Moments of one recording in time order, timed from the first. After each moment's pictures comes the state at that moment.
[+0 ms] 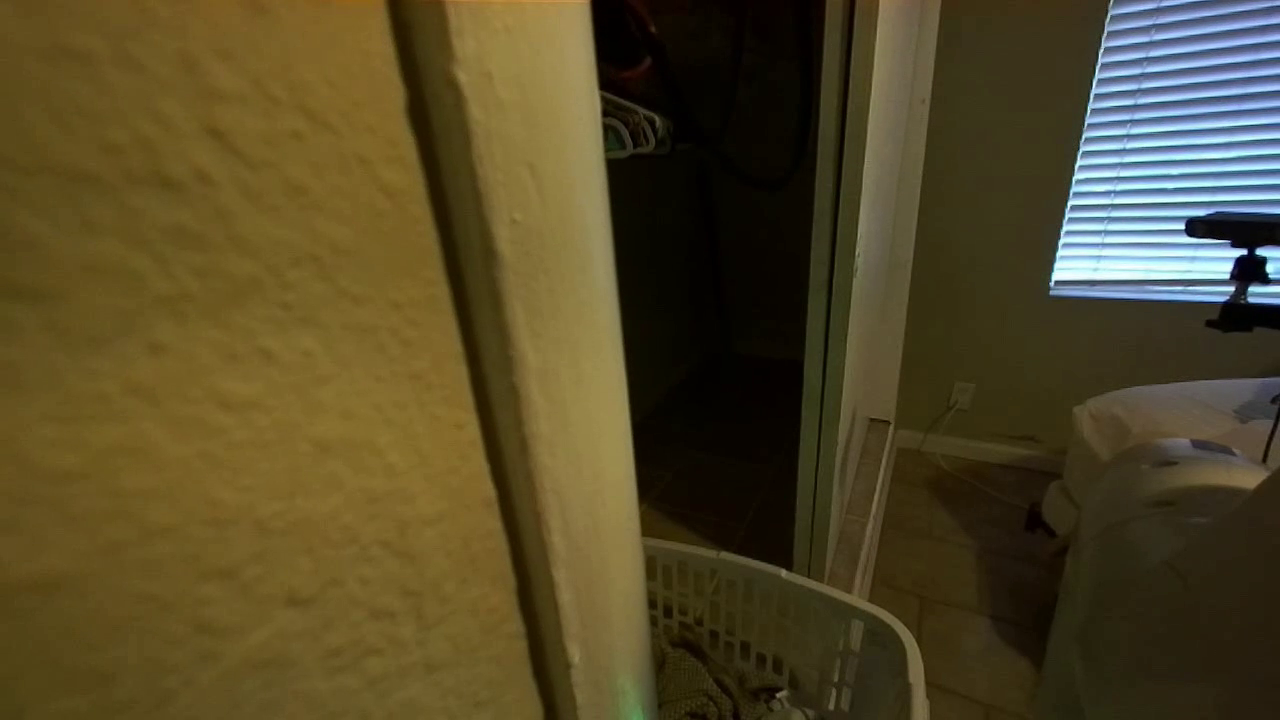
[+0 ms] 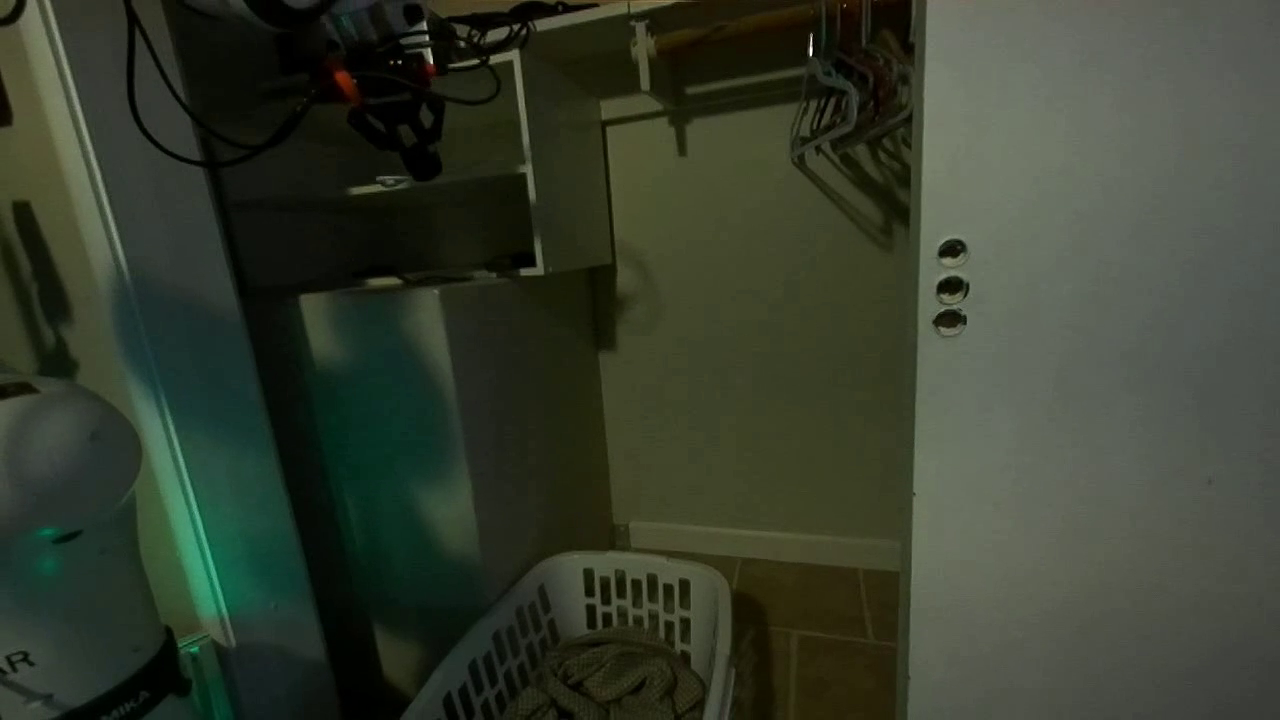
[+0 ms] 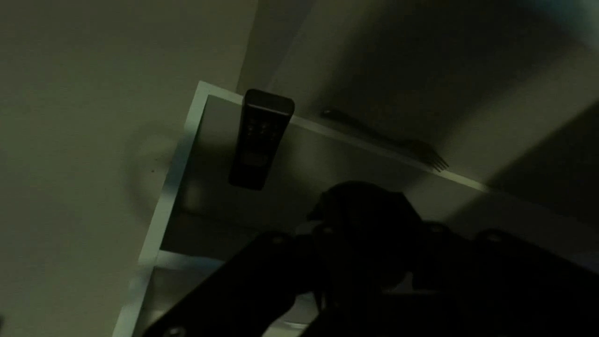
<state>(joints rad) 0.31 -0.56 0.04 -2.08 0.36 2.19 -0.69</state>
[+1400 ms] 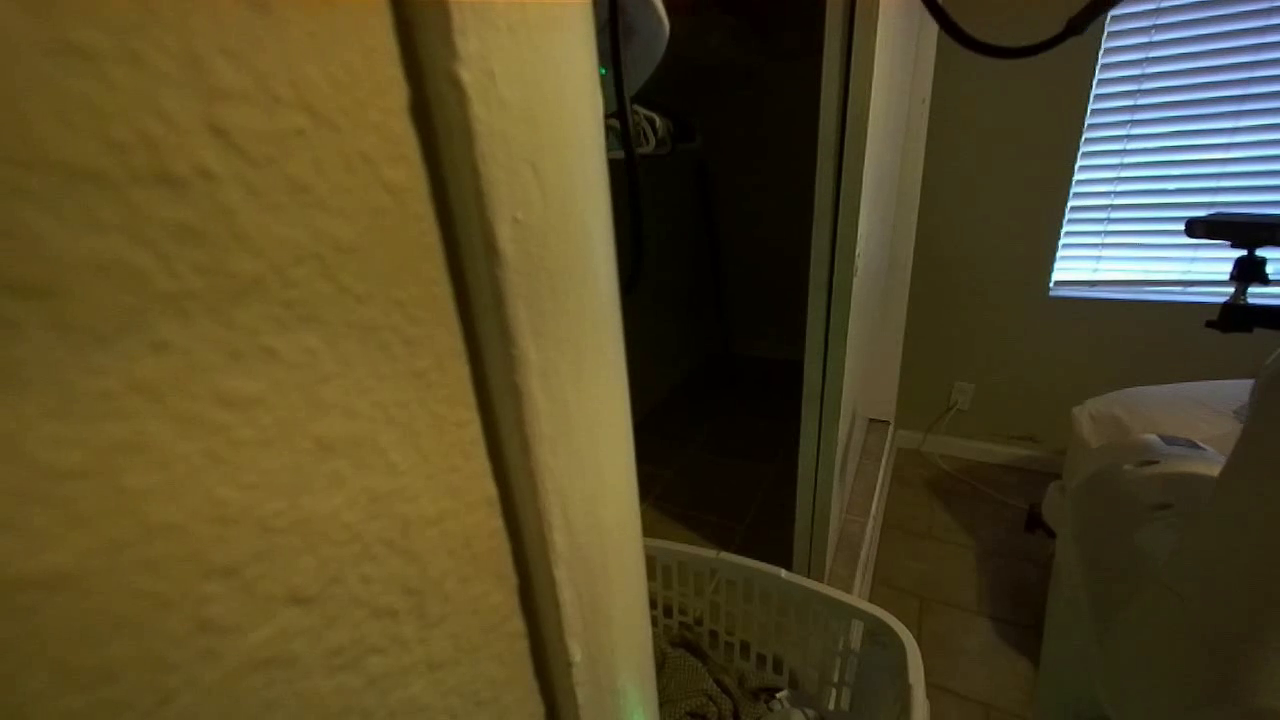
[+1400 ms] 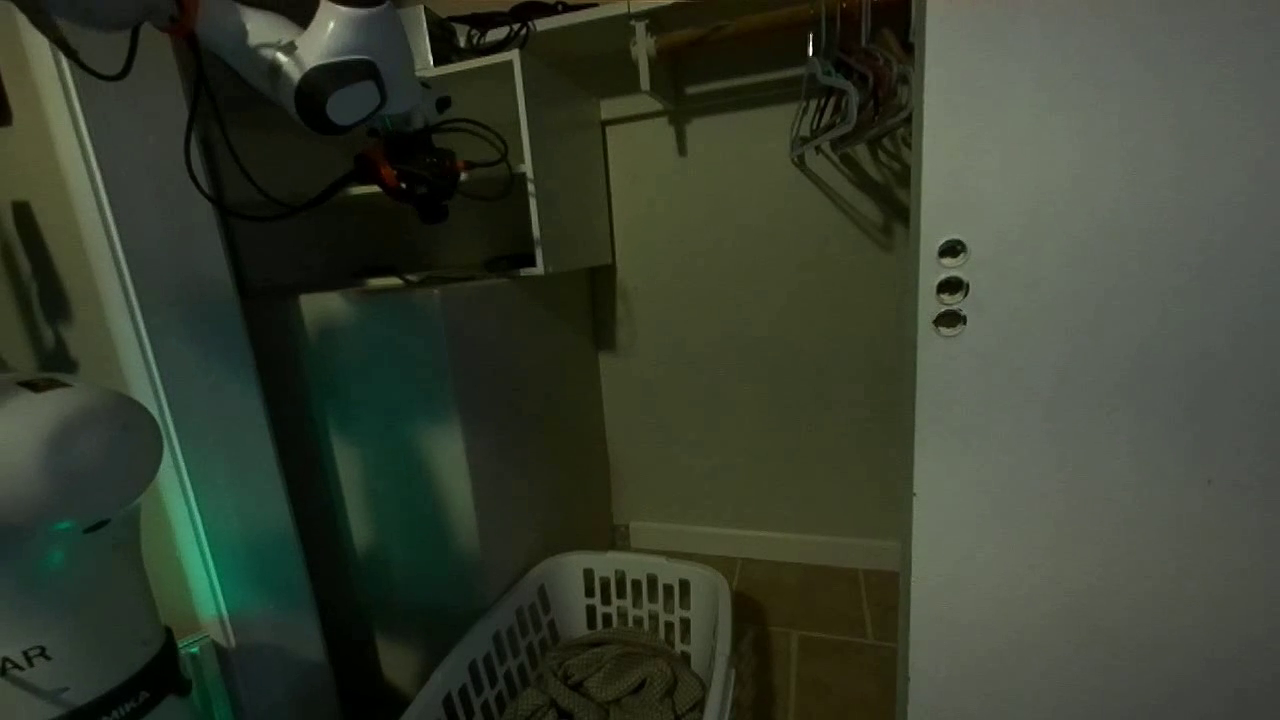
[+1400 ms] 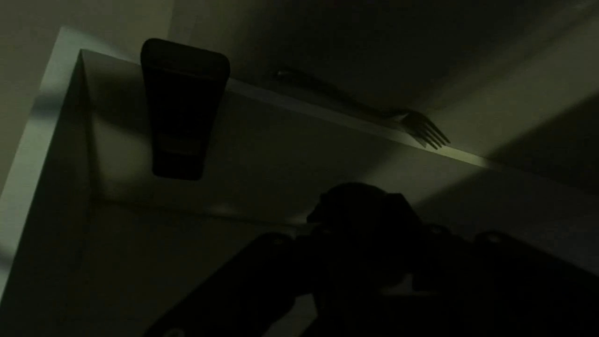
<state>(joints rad) 0.45 -0.36 0.02 -2.14 0.64 2.49 -0.87</state>
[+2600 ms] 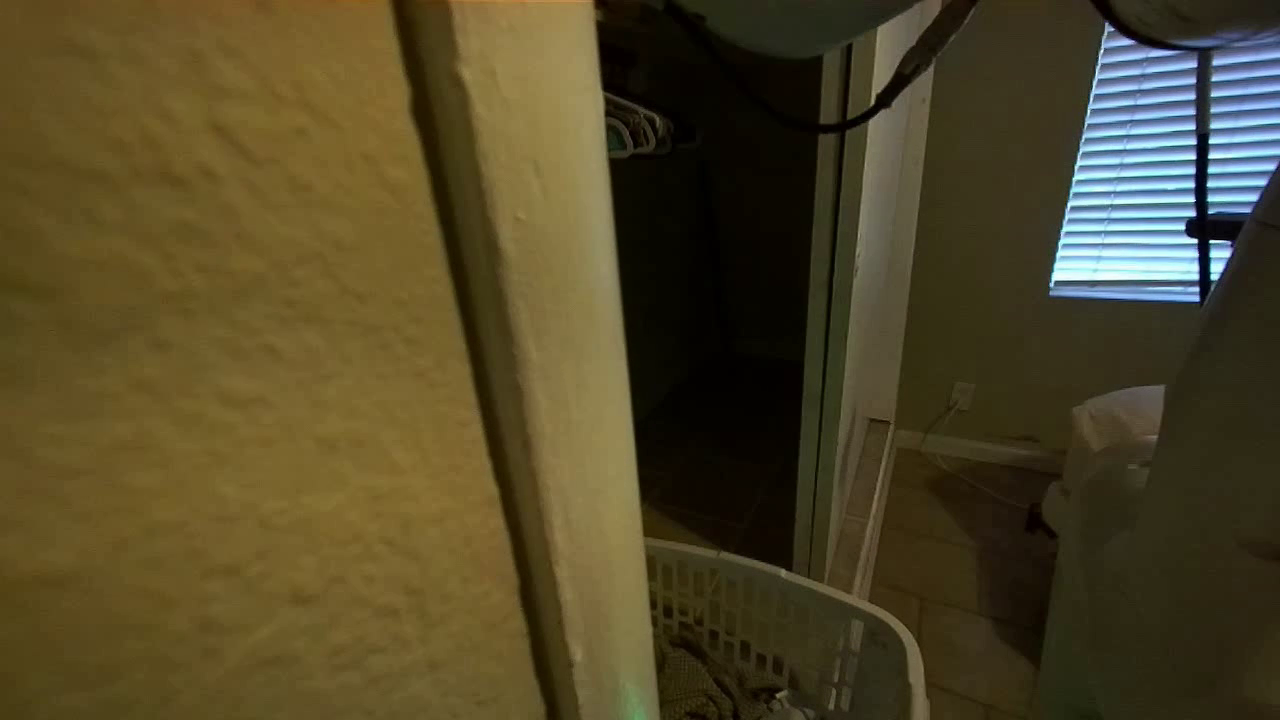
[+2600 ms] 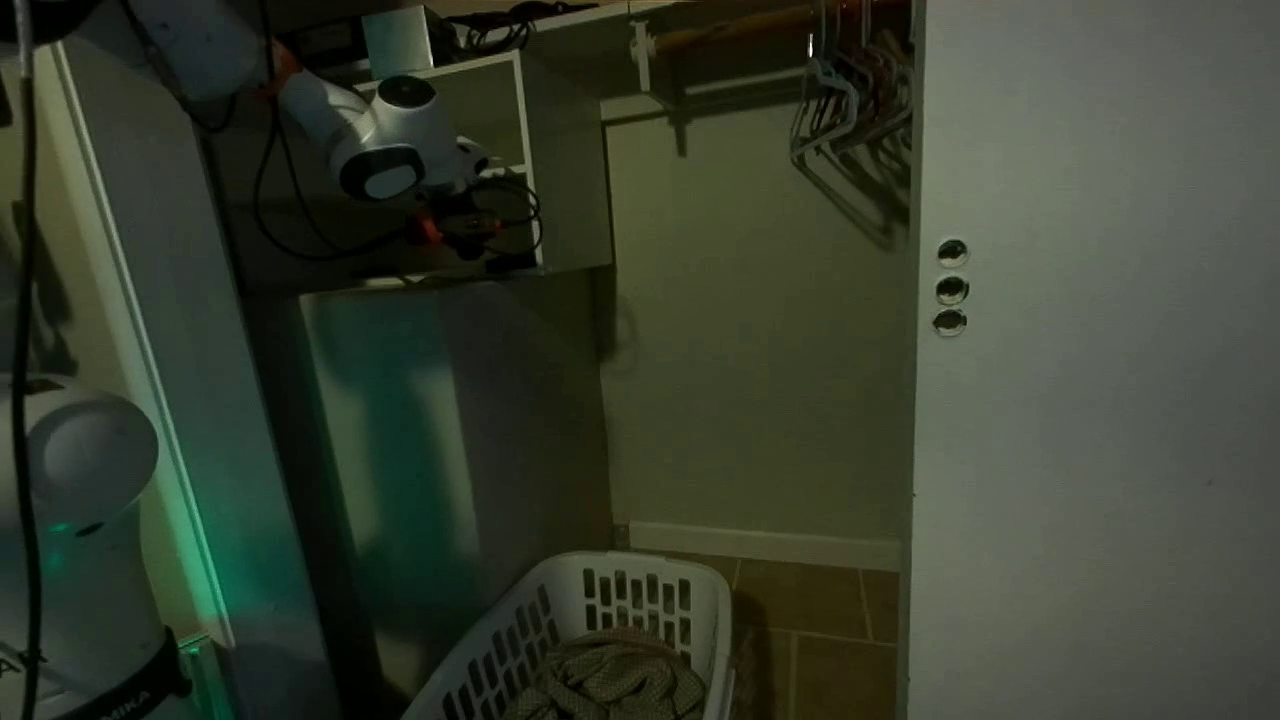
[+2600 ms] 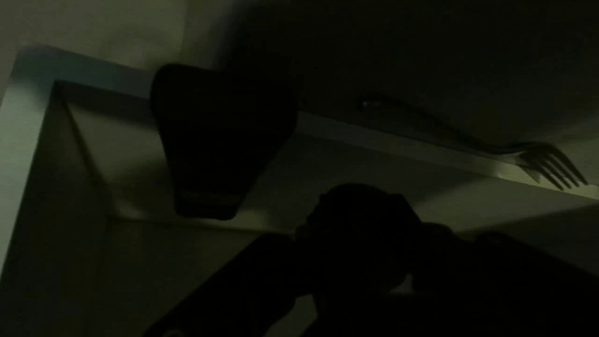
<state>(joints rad) 0.41 -0.12 0.10 -2.07 0.88 2.73 -1.11</state>
